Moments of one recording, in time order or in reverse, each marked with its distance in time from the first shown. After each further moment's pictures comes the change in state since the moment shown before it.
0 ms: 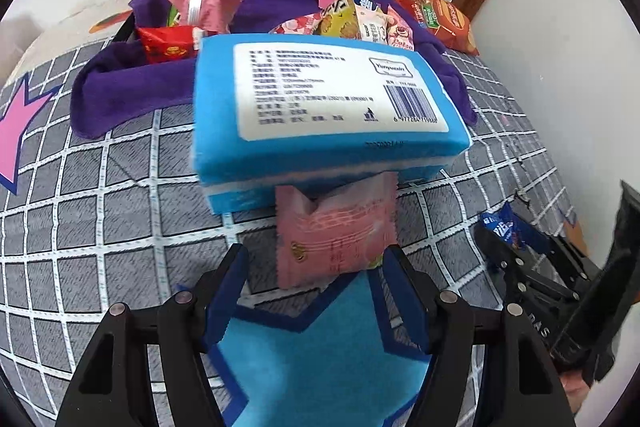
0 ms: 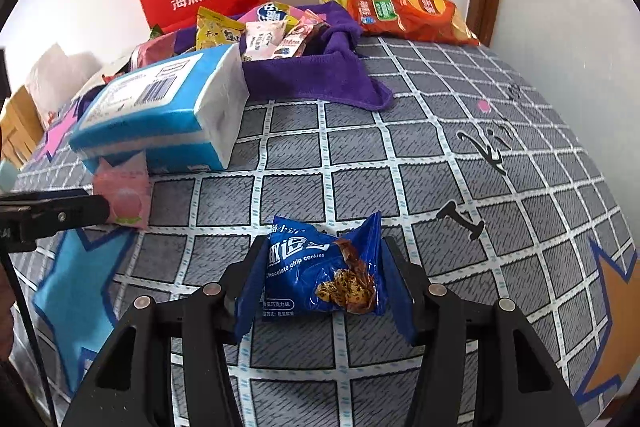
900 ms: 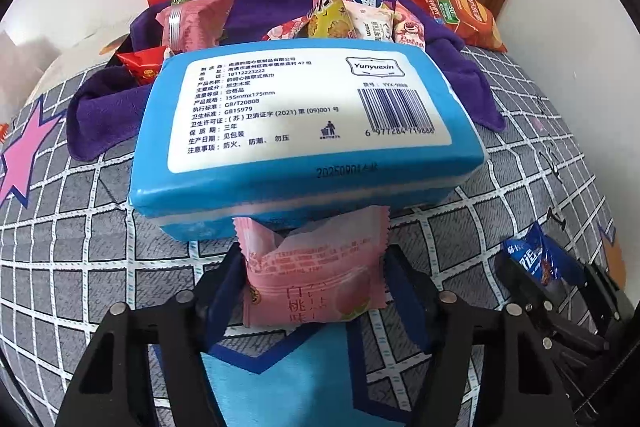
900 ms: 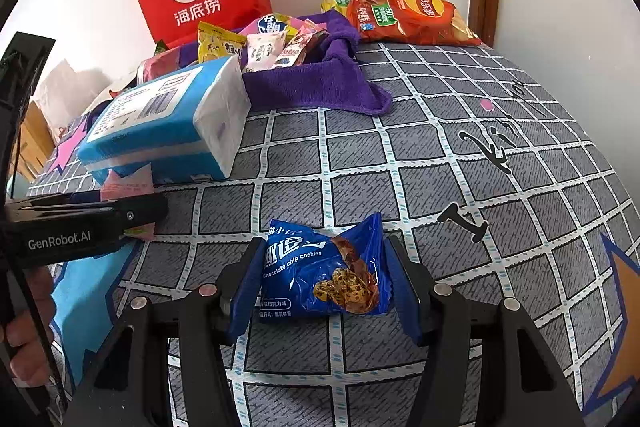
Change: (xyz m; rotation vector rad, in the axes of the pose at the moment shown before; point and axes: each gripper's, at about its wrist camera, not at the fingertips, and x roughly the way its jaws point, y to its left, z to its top) left arm 0.024 -0.032 0.015 -0.002 -0.034 0.156; right arm 0.000 -0.010 -0.002 0.041 -0.020 0.056
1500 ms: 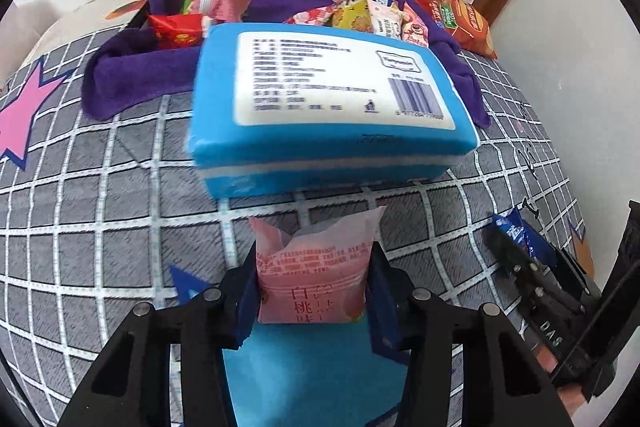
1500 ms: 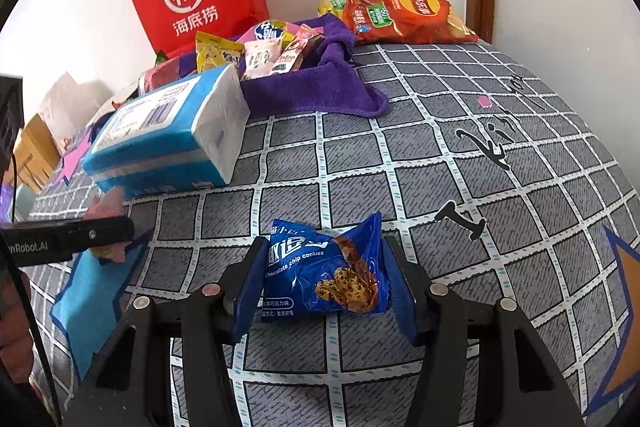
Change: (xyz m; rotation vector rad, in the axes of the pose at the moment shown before) left arm -0.021 0.034 -0.016 -0.069 0.055 -0.112; right arm -0.005 -0.008 -0.002 0.053 -0.017 0.040
